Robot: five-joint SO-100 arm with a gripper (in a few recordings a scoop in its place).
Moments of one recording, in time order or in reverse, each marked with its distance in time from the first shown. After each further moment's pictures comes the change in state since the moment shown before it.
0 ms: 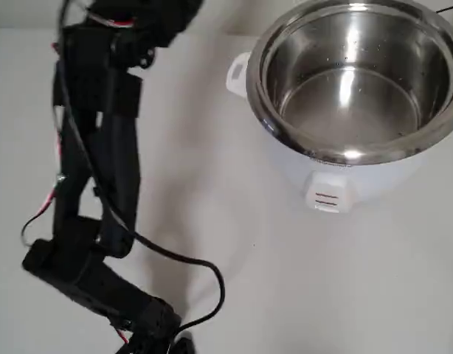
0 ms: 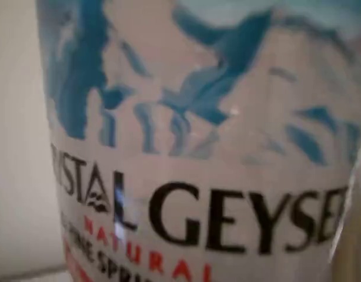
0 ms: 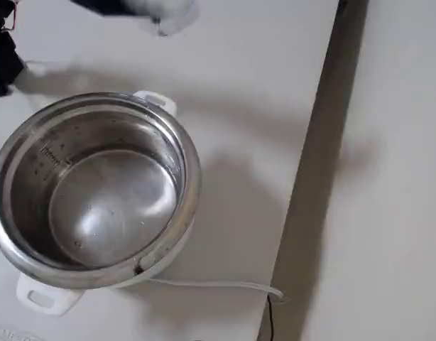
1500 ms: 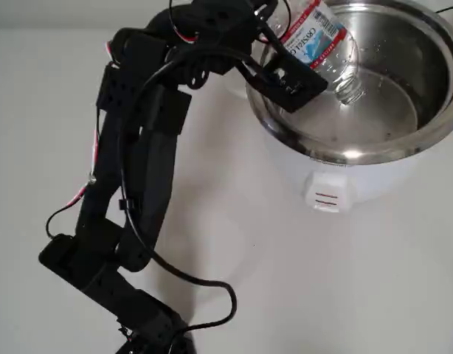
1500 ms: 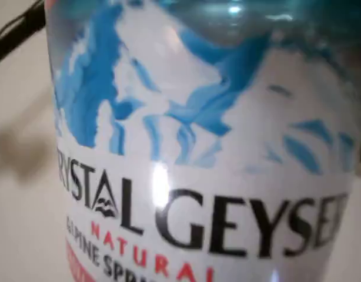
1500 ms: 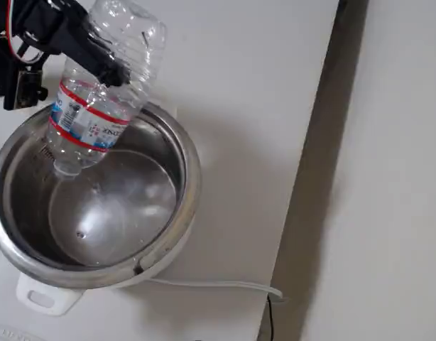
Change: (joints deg) arm 17.7 -7.6 -9.8 17.7 113.3
